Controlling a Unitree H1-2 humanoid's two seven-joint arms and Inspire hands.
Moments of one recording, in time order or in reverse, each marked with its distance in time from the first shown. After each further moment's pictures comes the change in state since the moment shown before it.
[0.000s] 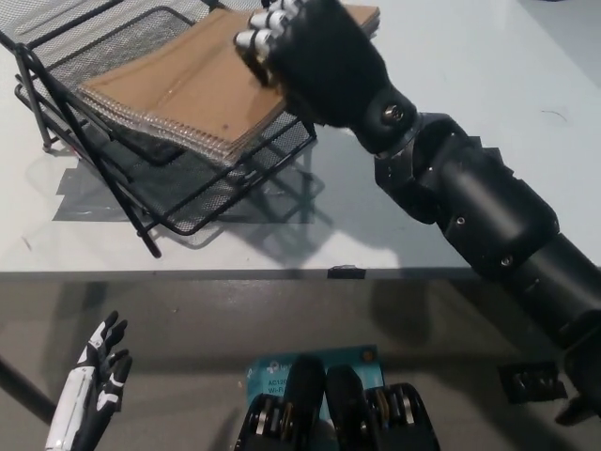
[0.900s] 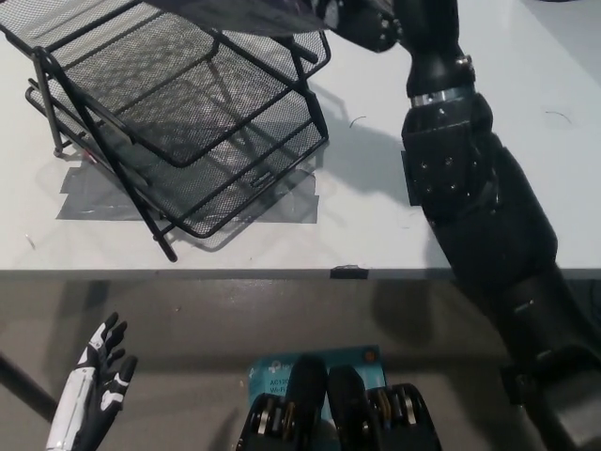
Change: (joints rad) left_arm 0.001 -0.002 0.002 0.001 0.005 0.016 0.001; right_arm 0.080 0.130 -0.381 -0.188 0.496 0.166 0.289
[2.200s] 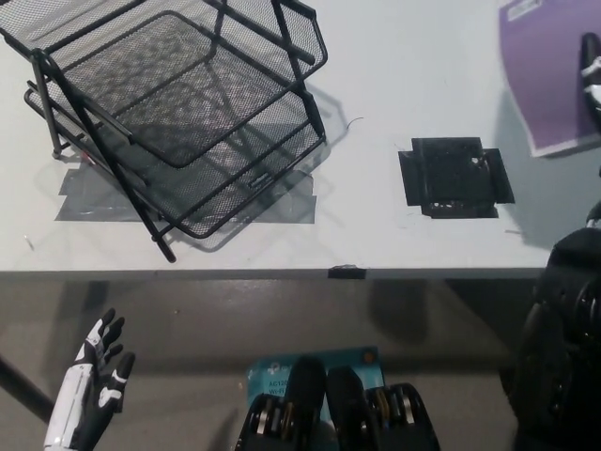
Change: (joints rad) left_arm -0.004 -0.005 0.008 -0.010 0.001 0.000 0.001; right_arm 0.415 0.206 -0.498 -0.600 0.642 0.176 0.085
